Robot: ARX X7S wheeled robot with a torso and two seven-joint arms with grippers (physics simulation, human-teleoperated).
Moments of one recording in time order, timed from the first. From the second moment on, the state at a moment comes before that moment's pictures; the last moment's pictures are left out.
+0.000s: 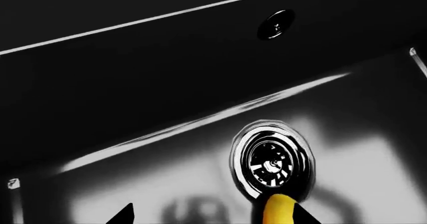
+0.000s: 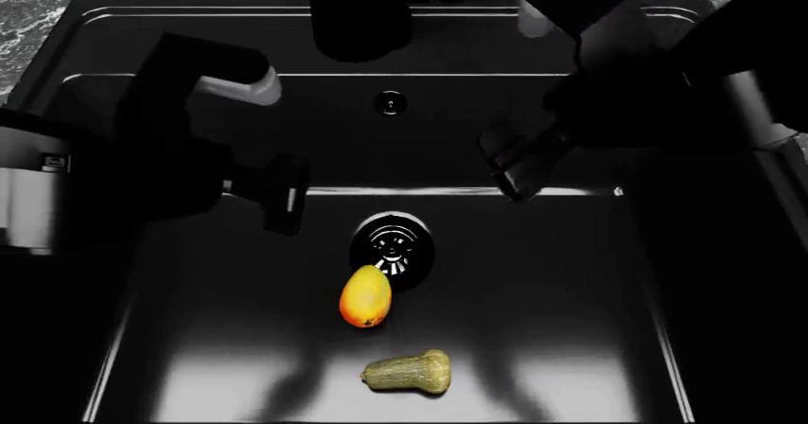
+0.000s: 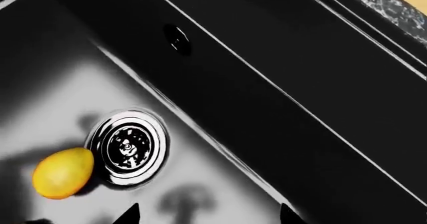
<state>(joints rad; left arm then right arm) -1.63 -0.84 1.17 0.03 -1.97 -0.95 -0.65 1.90 0.63 -1.25 0.13 1.58 1.24 0.21</state>
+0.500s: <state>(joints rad) -1.62 -0.84 1.18 0.02 -1.95 -0.95 -0.63 1.82 0.56 -1.36 0.00 1.51 1.25 -0.04</state>
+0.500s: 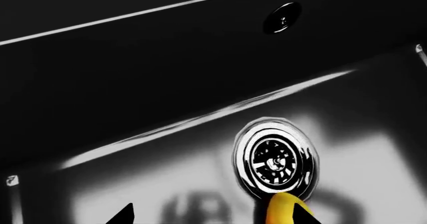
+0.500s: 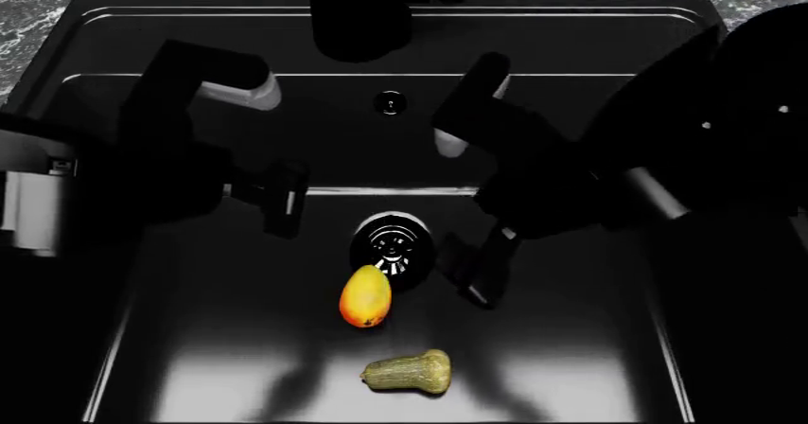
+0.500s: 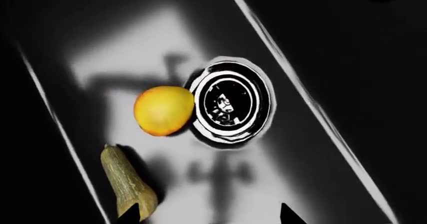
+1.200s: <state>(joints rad) -1.60 -0.85 1.18 0.01 -1.93 -0.94 -0.60 1.72 0.46 -1.49 0.03 1.33 1.15 -0.33</state>
